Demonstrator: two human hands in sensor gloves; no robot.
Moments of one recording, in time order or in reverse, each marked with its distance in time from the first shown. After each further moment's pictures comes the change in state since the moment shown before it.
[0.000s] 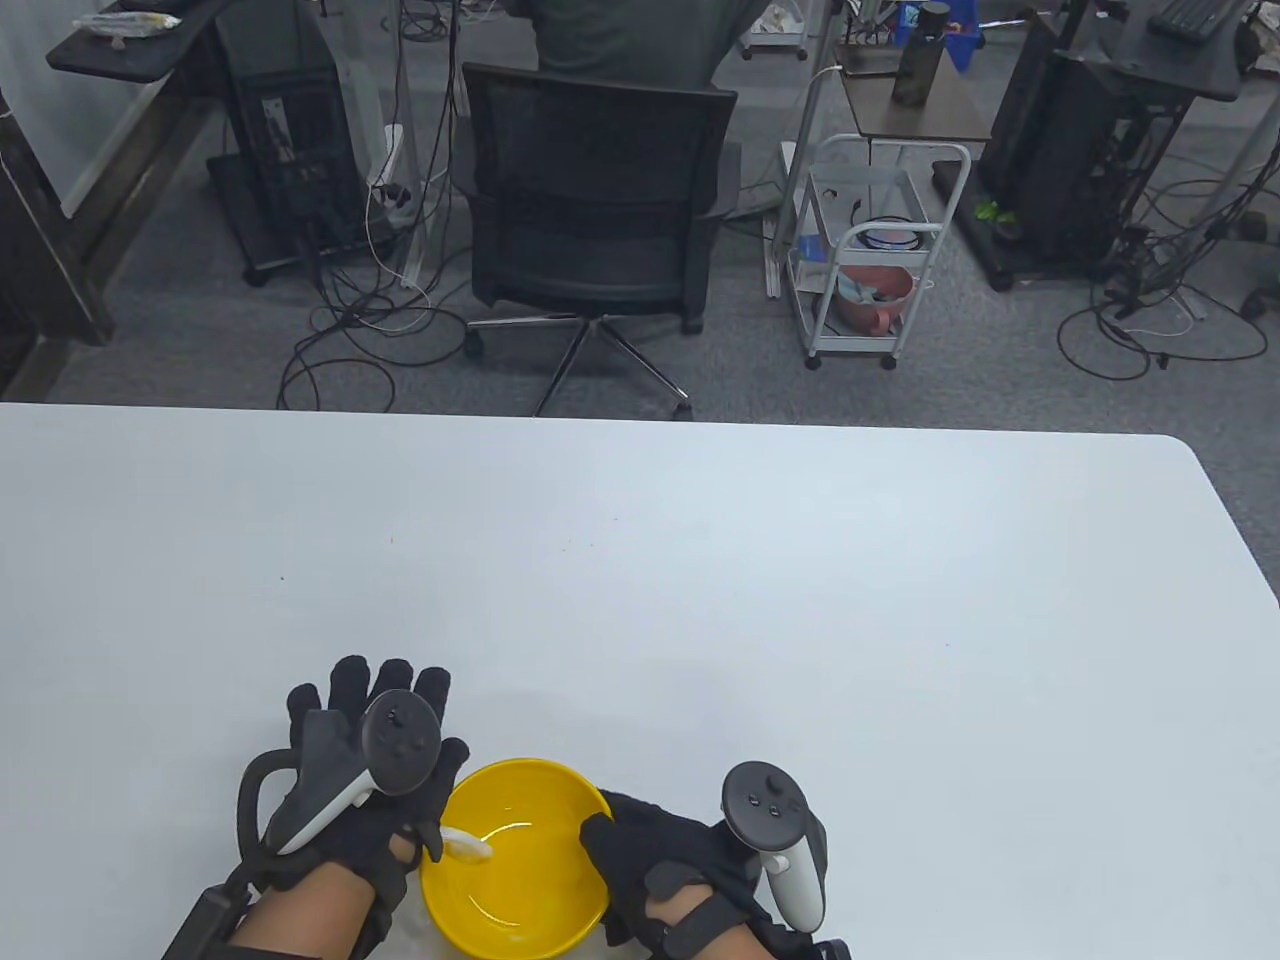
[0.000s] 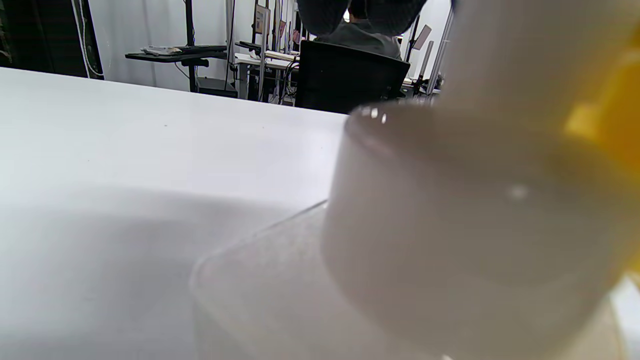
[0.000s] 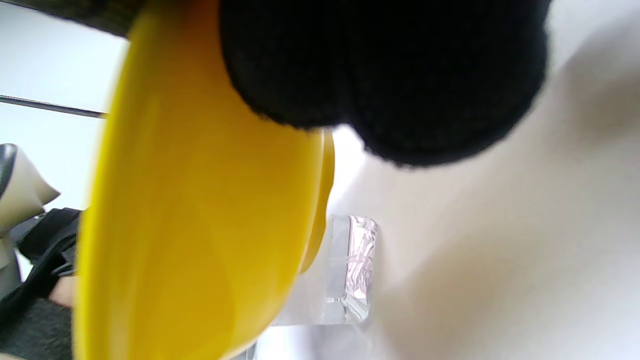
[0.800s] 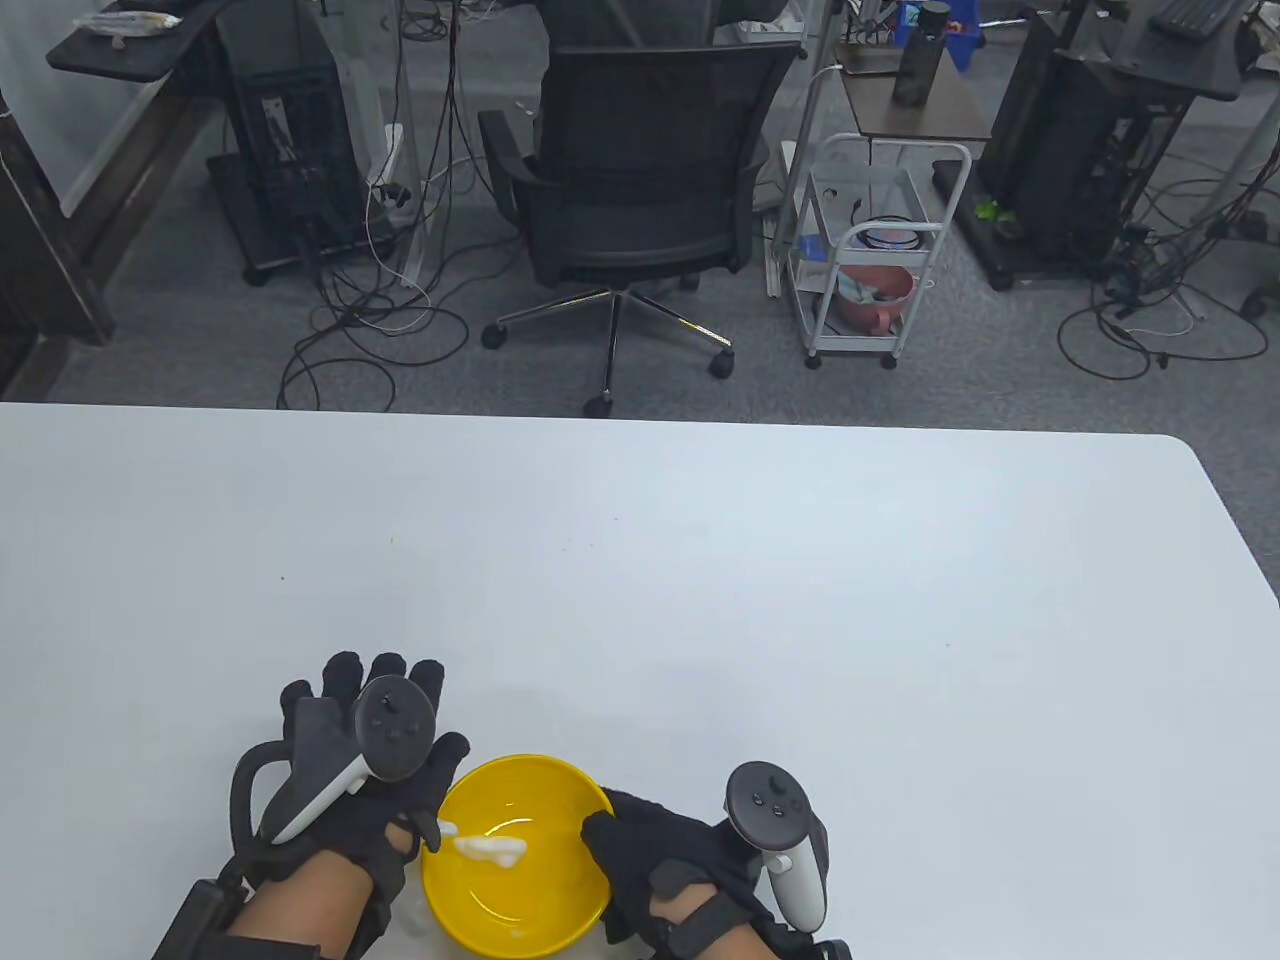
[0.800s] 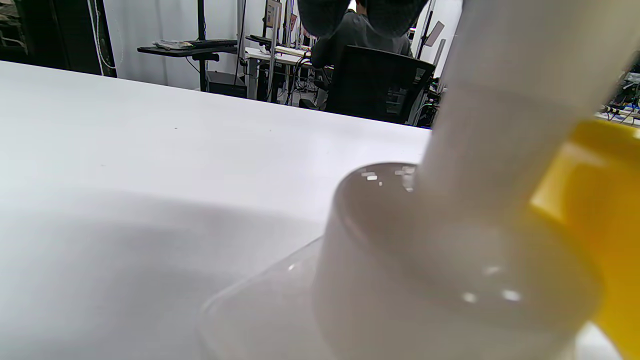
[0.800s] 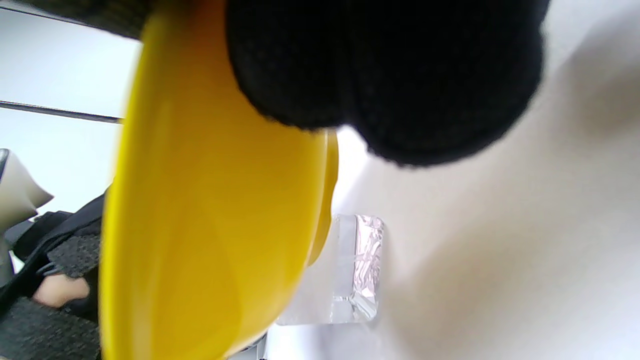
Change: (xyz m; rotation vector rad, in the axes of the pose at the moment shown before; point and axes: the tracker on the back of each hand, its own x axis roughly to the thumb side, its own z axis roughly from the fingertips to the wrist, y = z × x) left_hand -0.001 0.015 0.003 -0.015 0.024 0.027; right_hand 0.000 0.000 0.000 0.009 -0.012 -0.027
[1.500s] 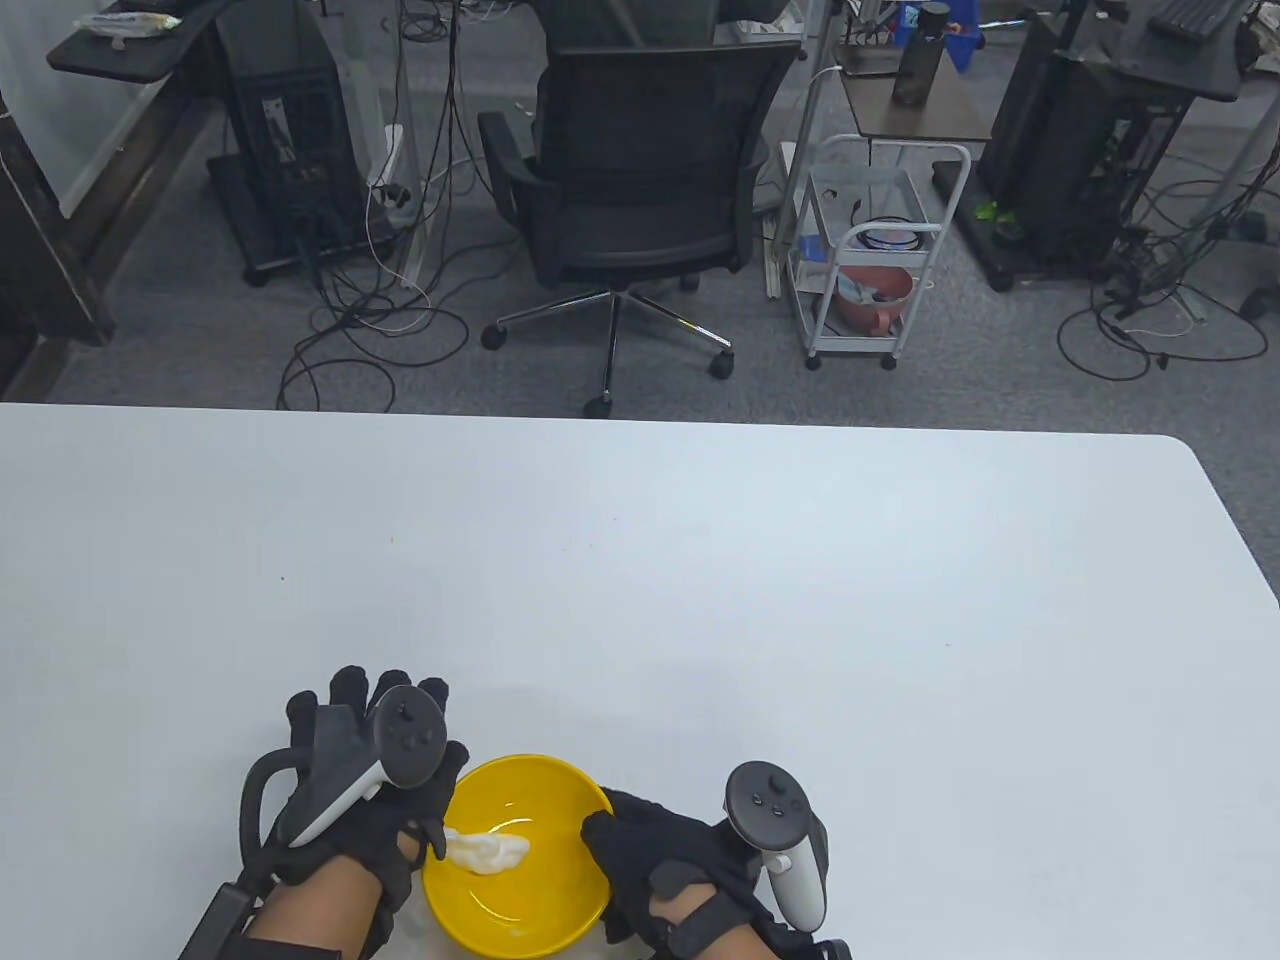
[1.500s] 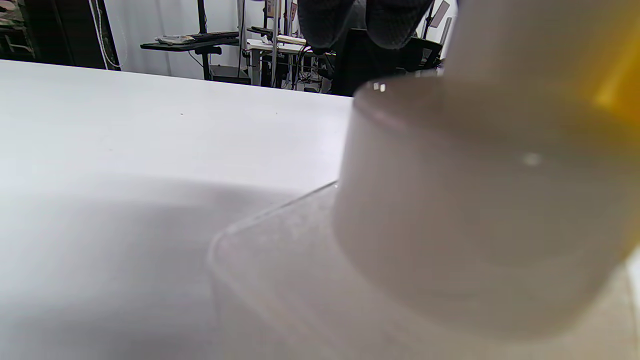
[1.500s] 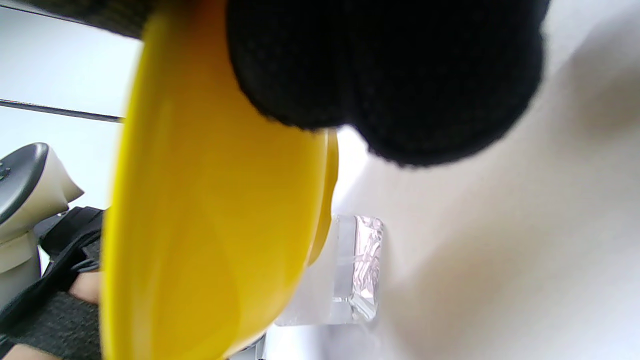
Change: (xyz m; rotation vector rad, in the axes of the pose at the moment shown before) left_hand 0.003 -0.016 -0.005 -0.026 0.020 -0.053; right_hand 0.000 -0.001 0.000 -0.001 -0.001 0.006
